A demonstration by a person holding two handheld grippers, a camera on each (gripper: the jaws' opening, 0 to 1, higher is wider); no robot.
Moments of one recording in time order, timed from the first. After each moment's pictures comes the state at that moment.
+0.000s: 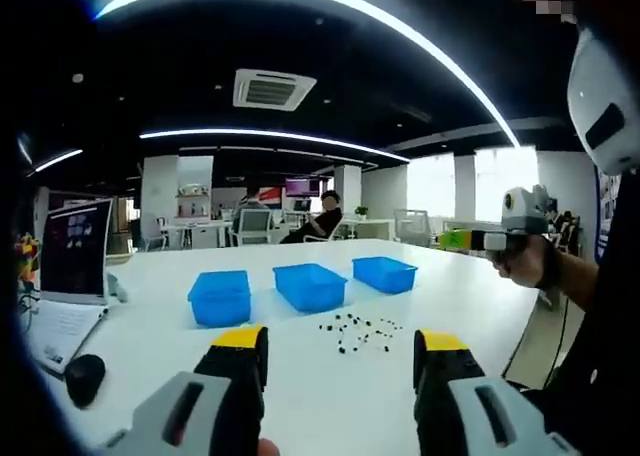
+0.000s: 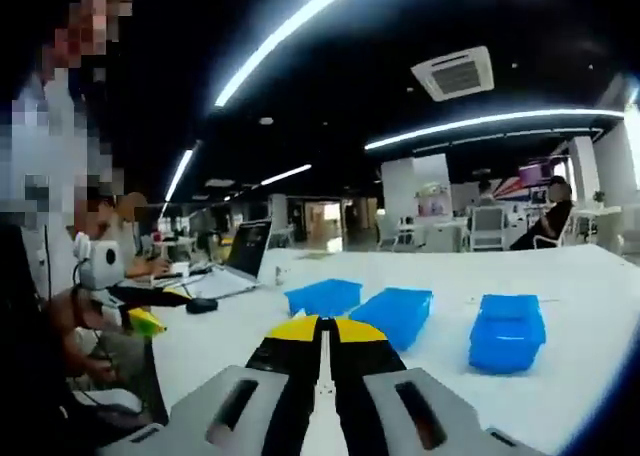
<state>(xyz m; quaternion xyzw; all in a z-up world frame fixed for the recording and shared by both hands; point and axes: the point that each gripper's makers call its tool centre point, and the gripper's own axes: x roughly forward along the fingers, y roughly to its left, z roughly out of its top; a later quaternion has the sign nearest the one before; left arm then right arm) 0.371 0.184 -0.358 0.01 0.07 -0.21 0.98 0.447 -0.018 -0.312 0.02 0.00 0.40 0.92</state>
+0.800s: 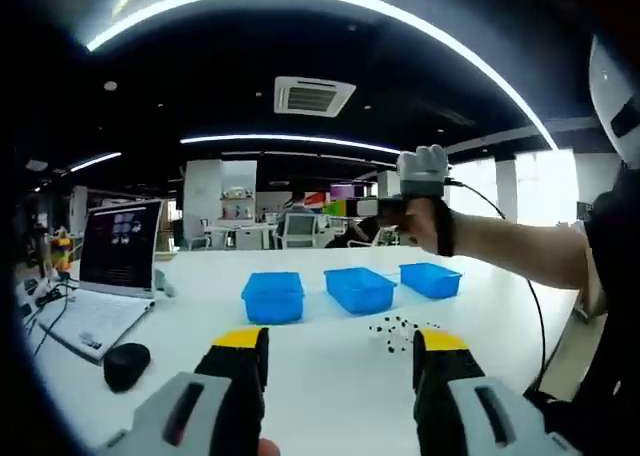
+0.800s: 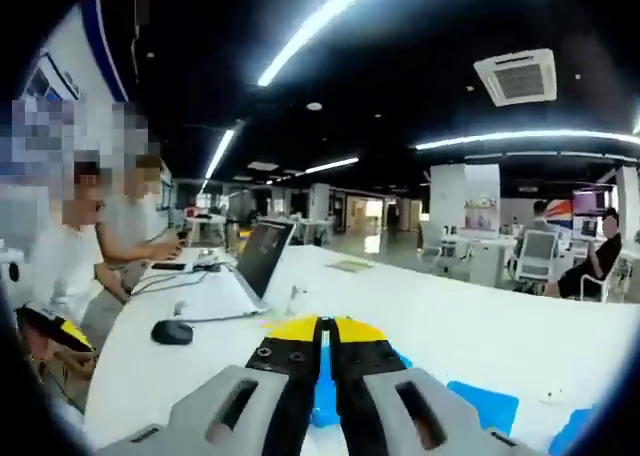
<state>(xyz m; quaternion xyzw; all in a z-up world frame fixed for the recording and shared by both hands) 0.369 0.246 -0.355 0.01 0.06 -0.08 1.00 0.632 0.217 -0.282 -0.06 0.01 0.49 0.87</state>
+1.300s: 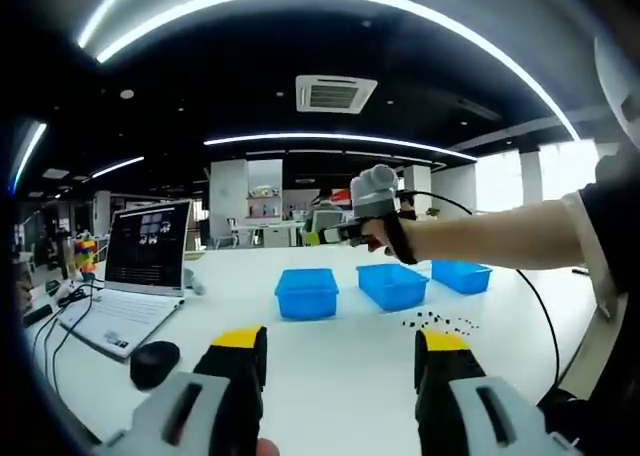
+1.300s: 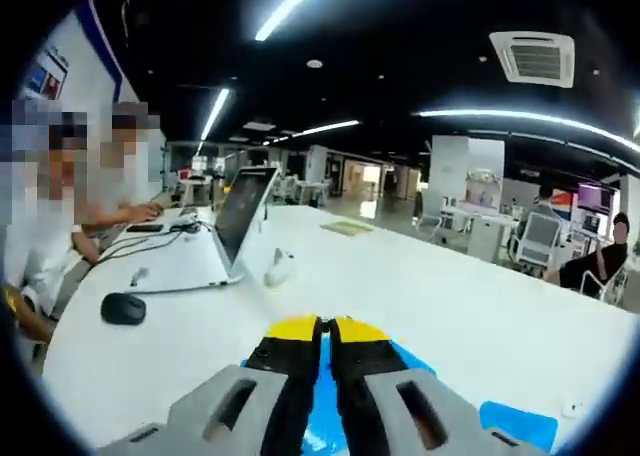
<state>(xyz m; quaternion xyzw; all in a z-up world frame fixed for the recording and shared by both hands) 0.373 0.261 -0.359 0.01 0.07 -0.04 1.00 0.676 0.279 -0.341 -0.12 0.07 0.48 0.87</state>
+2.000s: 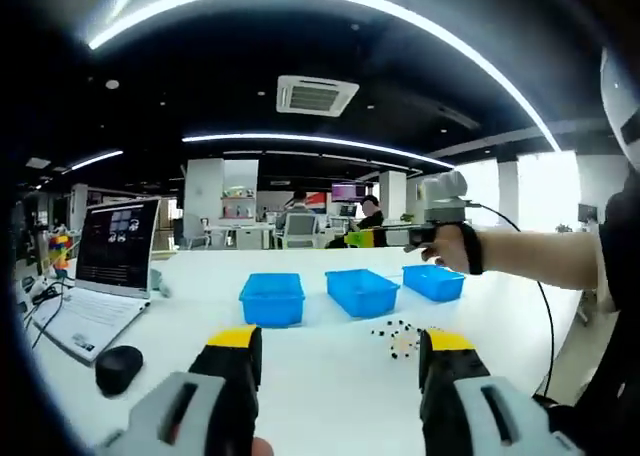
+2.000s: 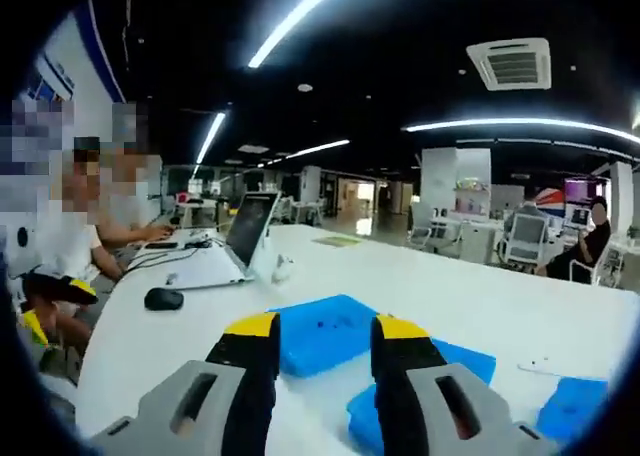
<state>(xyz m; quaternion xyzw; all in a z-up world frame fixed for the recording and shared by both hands) 0.388 0.229 -0.356 -0.01 0.06 -0.11 0.99 0.583 0.101 -0.311 -0.04 0.02 0.46 0.88</state>
